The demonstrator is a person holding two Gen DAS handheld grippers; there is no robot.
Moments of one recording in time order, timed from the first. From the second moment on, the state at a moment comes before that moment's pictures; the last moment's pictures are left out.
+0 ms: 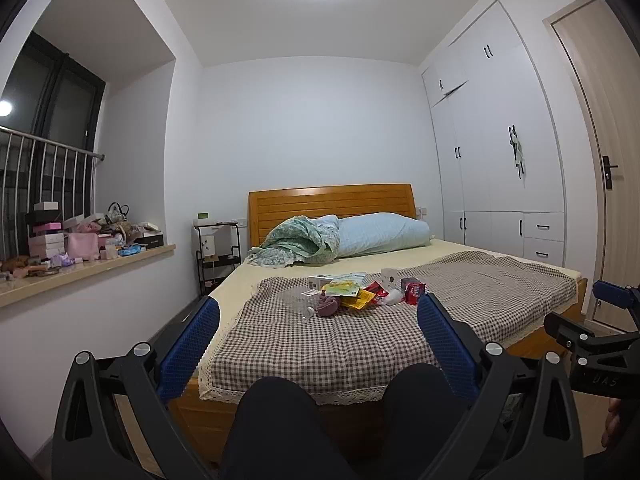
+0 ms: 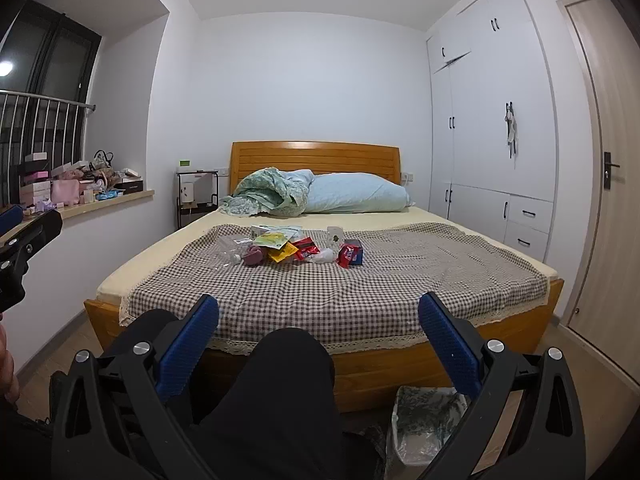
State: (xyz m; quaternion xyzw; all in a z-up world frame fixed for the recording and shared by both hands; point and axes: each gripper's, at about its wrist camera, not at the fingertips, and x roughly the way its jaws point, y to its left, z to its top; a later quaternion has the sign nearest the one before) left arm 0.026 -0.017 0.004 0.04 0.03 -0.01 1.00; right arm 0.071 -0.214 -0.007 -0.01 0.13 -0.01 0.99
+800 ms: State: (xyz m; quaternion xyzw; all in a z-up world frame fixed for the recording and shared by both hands) left arm 0.118 0.014 -0.025 0.03 0.05 0.03 1.00; right arm 0.151 -0.194 -0.017 -0.02 0.17 0.01 0.99
